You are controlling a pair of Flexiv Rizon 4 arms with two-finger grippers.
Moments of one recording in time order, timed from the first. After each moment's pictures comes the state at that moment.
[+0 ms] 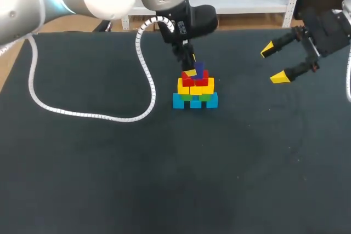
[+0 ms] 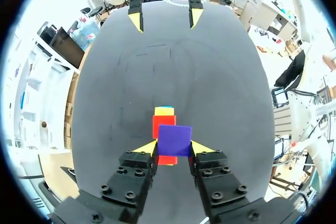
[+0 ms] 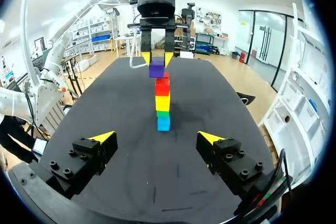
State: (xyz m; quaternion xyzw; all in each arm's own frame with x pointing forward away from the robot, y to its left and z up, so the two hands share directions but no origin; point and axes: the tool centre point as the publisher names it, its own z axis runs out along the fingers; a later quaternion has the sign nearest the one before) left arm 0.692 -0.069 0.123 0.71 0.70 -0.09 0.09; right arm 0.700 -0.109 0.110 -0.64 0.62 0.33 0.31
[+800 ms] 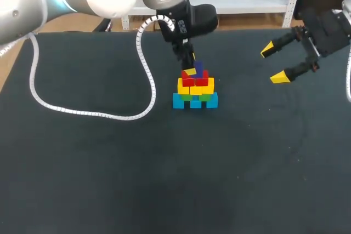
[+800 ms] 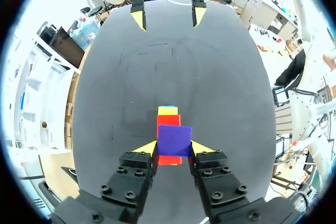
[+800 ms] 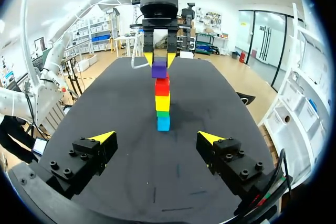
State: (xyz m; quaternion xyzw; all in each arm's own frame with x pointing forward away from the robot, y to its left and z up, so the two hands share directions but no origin) left arm 0.697 -0.069 0.122 0.71 0.69 -0.09 0.08; right arm 0.700 -0.109 0.110 -0.64 0.62 0.33 0.31
